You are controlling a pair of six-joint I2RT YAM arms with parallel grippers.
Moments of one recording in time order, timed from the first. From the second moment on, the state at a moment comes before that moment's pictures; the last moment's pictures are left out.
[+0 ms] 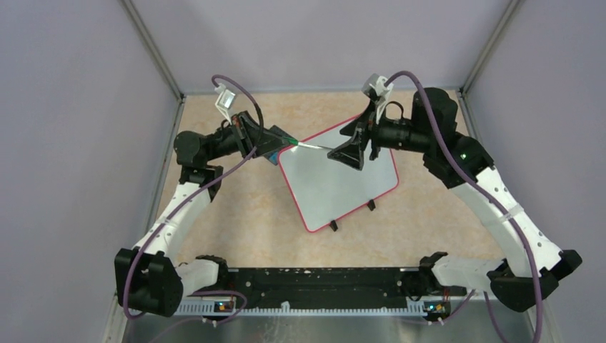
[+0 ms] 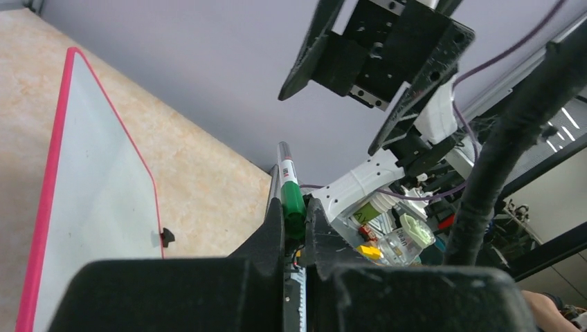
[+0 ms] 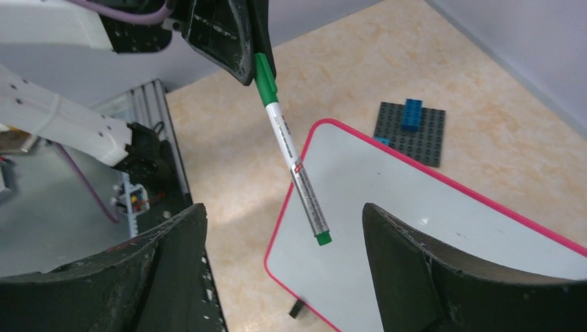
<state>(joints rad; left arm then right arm) -0.19 1.15 0.88 0.81 1.13 -1.18 0.62 1.16 1.49 -0.56 -0.57 0.04</state>
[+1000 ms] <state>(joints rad) -0.15 1.14 0.81 1.16 0.95 -1.47 0.57 1.35 1.37 0.13 -0.86 0.85</state>
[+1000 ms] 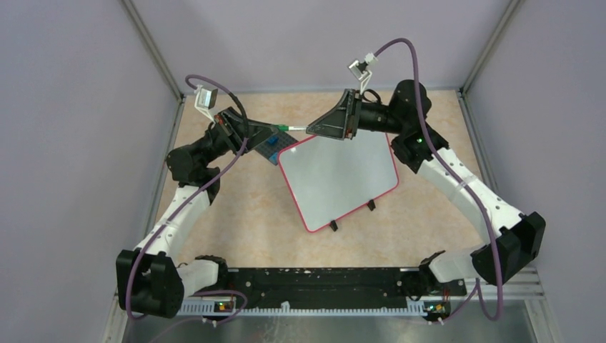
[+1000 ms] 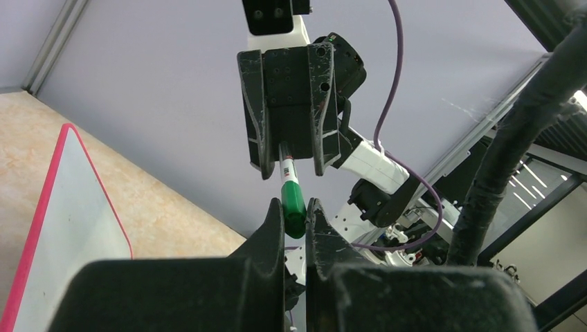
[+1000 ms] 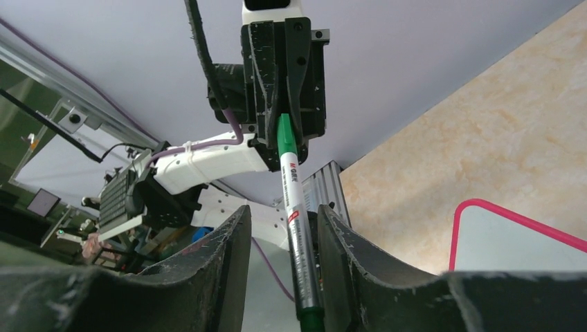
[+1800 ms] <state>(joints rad) -0.16 1.14 0.80 1.14 0.94 -1.46 0.62 1.42 1.41 0.14 -0.83 0.87</state>
